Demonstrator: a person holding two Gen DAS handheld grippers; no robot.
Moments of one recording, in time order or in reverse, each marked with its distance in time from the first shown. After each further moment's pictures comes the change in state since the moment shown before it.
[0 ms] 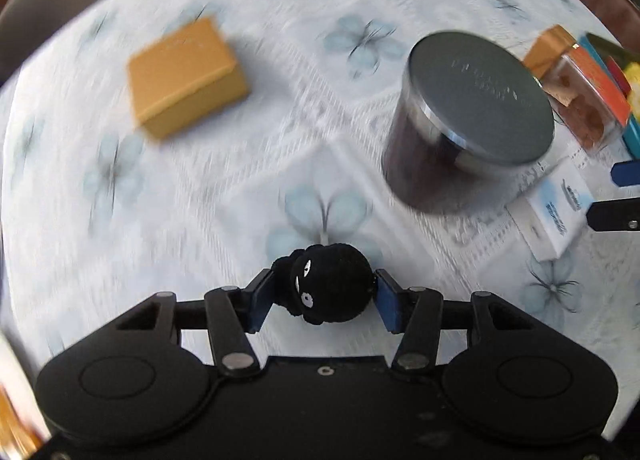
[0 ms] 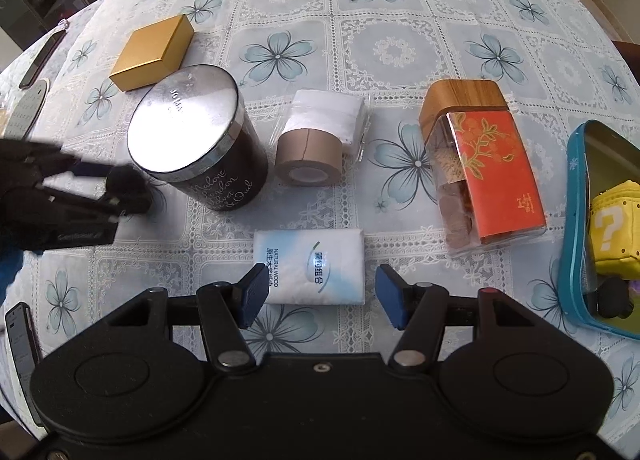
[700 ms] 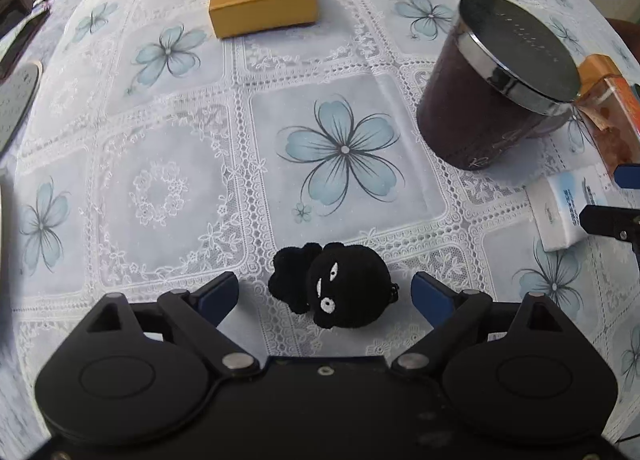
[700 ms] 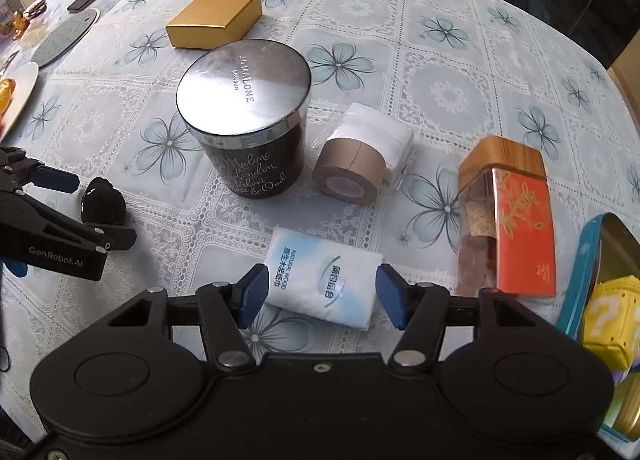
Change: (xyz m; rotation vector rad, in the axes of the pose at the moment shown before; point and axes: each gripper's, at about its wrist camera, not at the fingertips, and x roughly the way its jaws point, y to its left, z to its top) left arm 0.002 -0.007 -0.054 -0.270 -0.021 0.064; right arm 0.011 0.029 -0.008 -0.307 -0.065 -0.046
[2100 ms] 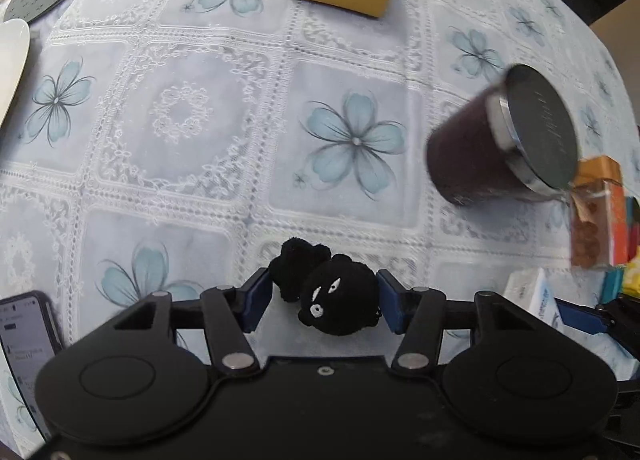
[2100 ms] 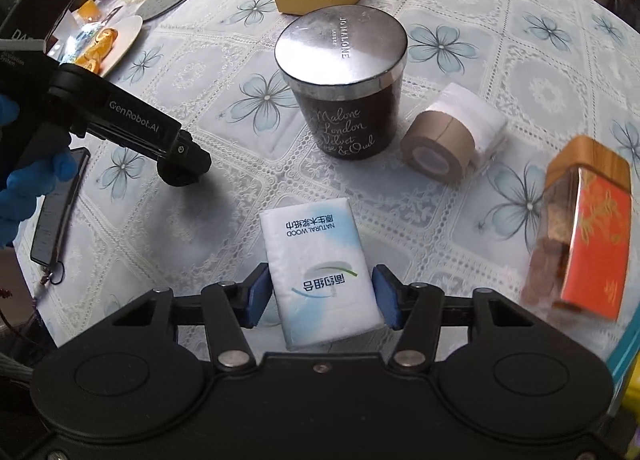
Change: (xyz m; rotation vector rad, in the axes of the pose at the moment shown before) left arm -0.041 0.008 -0.012 -0.371 0.076 -0.091; right arm -0.003 -0.011 -0.019 -0.141 0.040 0.315
